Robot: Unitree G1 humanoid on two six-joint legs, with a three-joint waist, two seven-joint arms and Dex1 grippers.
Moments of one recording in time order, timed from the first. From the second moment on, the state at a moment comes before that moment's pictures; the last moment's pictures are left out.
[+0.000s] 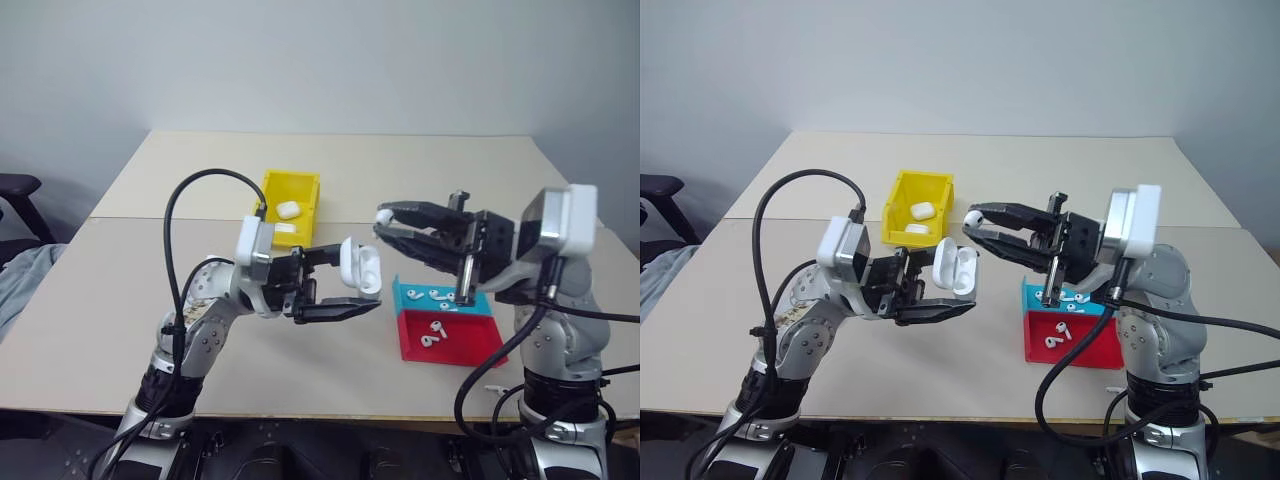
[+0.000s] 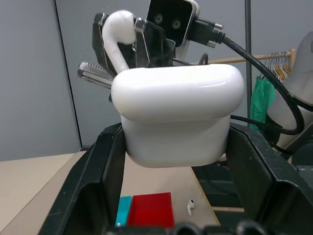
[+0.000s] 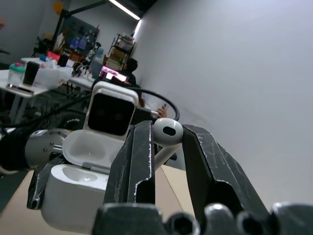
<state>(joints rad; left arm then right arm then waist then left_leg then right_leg) -0.51 0.36 -0.12 -0.24 -0.71 0.26 -1.17 -0.53 -0.43 -0.16 -0.39 0.65 0.17 1.13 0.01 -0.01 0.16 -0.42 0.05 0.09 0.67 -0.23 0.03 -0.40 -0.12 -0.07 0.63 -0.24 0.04</state>
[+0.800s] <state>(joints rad) -0.51 0.35 -0.13 -0.24 -0.65 0.26 -1.17 -0.50 -0.50 -0.09 -0.30 0.61 0.02 1.21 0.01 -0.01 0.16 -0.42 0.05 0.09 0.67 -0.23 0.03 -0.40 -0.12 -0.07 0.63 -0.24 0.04</state>
